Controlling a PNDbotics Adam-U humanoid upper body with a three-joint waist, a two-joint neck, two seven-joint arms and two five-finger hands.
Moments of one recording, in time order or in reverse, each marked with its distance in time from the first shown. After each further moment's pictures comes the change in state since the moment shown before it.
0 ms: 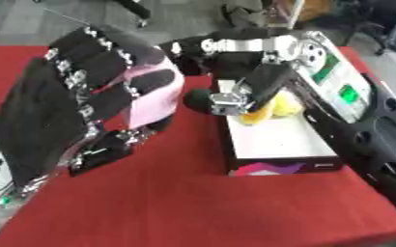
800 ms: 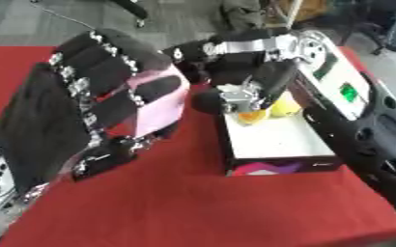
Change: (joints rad) left arm -0.003 -0.013 -0.012 -0.004 -0.006 -0.014 0.008; right arm 0.004 0.000 -0.012 0.000 -0.060 0.027 0.057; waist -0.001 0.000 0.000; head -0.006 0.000
